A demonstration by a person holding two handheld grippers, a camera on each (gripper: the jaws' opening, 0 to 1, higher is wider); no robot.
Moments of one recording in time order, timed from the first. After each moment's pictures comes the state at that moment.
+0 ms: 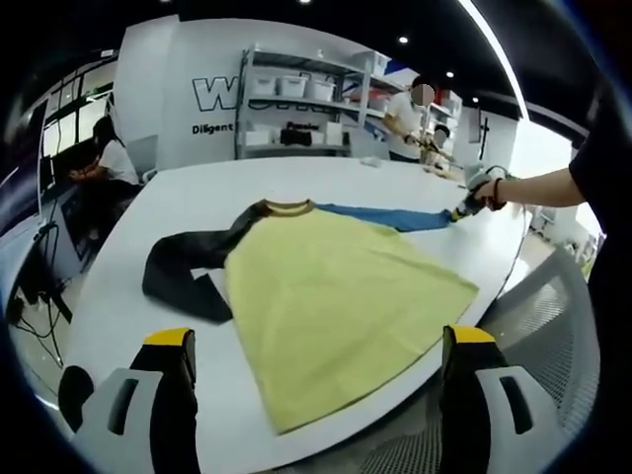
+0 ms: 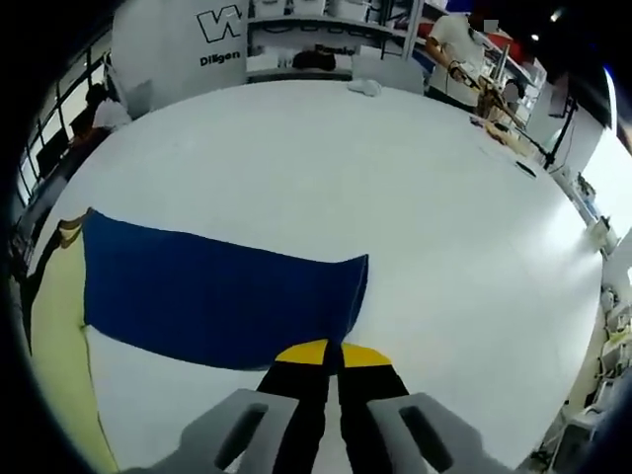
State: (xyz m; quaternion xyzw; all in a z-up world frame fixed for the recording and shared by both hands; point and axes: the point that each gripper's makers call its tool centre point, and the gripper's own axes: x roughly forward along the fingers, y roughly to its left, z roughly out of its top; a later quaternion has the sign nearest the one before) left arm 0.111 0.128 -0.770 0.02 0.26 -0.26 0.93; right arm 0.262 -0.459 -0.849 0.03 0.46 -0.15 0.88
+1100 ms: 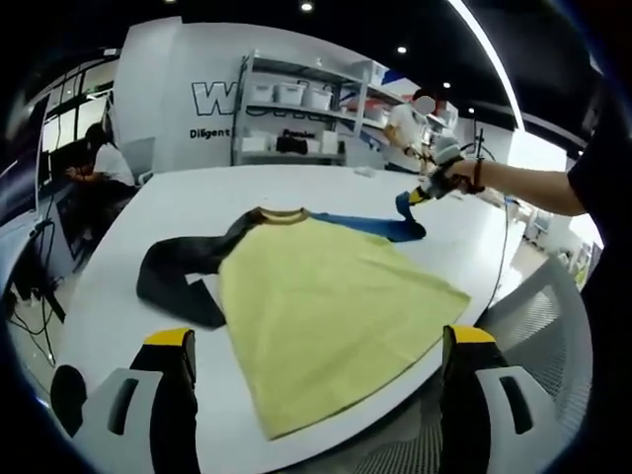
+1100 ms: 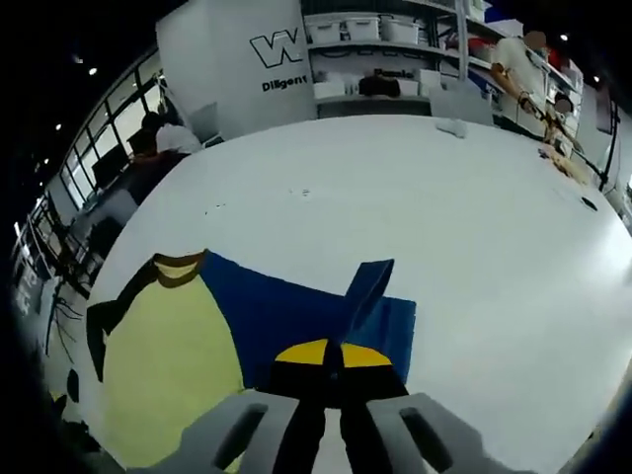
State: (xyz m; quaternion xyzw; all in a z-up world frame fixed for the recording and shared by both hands) left arm 0.110 0.123 -0.763 -0.01 0.25 -0.27 0.93; right arm 0.335 -0.273 -0.779 0.07 0.41 0.01 0.91
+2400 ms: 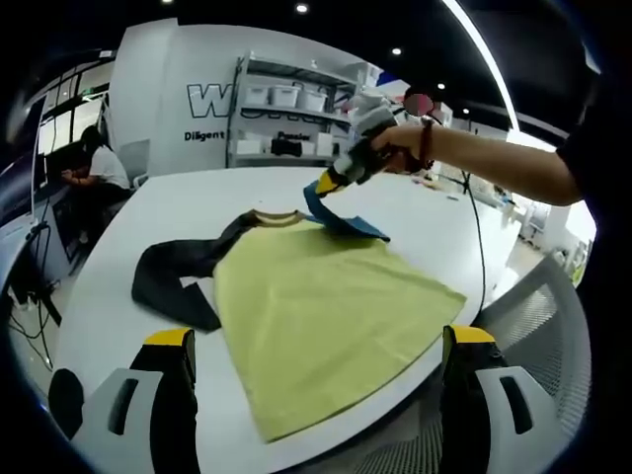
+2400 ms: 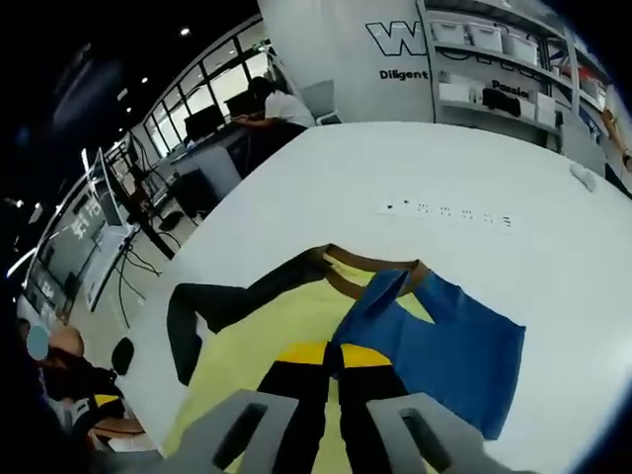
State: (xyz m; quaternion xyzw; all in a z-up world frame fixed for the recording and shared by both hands) left arm 0.109 0.120 -0.762 0.00 0.24 -0.28 0.93; right arm 0.354 -0.027 -0.758 0.03 0.41 0.21 0.89
